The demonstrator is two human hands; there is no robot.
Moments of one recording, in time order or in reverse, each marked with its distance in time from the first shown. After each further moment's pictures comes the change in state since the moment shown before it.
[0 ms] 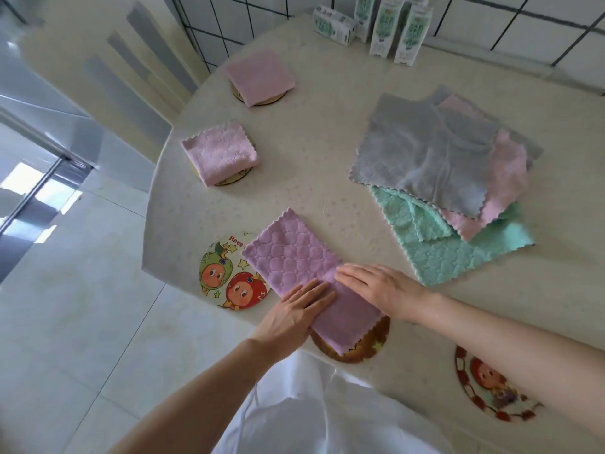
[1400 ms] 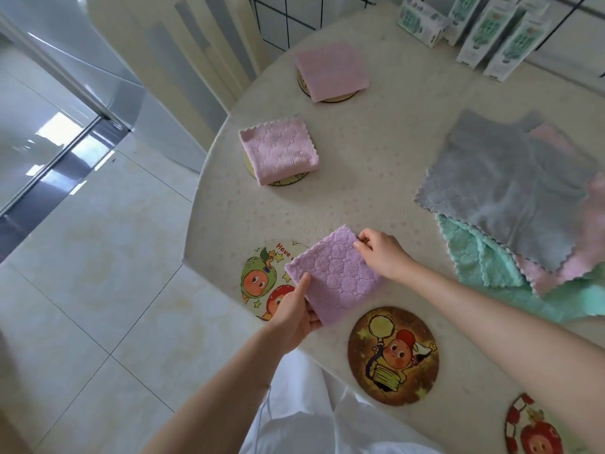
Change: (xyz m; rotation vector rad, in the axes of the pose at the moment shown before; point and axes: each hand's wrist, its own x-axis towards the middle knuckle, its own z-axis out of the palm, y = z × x) left_hand 0.011 -0.047 -0.053 -1.842 0.224 -1.218; right_hand 0.167 0.017 -0.018 0.630 -0.111 0.711
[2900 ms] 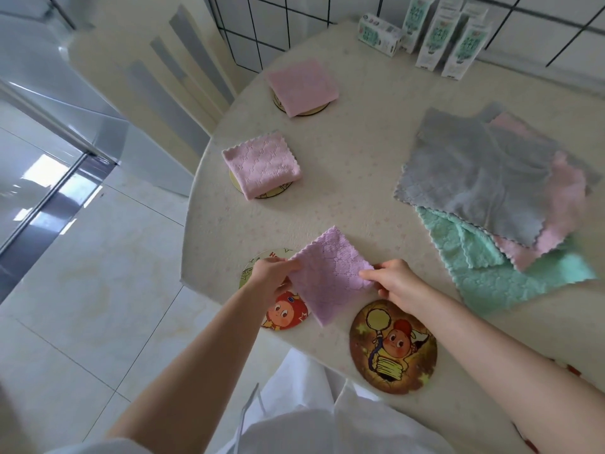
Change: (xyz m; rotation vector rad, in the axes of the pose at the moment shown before) left_hand 0.010 0.074 -0.008 0.372 0.259 0.119; right_hand -0.053 0.021 0.019 0.806 0.070 0.530
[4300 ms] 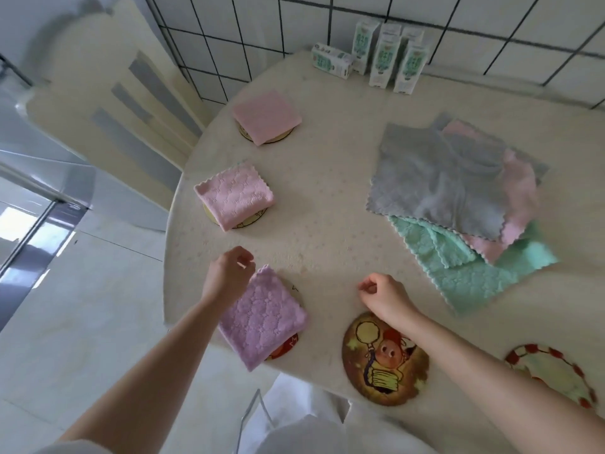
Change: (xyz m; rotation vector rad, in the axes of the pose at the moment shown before) left_hand 0.023 0.045 -0.040 0.946 0.231 0.740; right_hand -0.033 0.005 -0.012 -0.459 0.163 -0.289
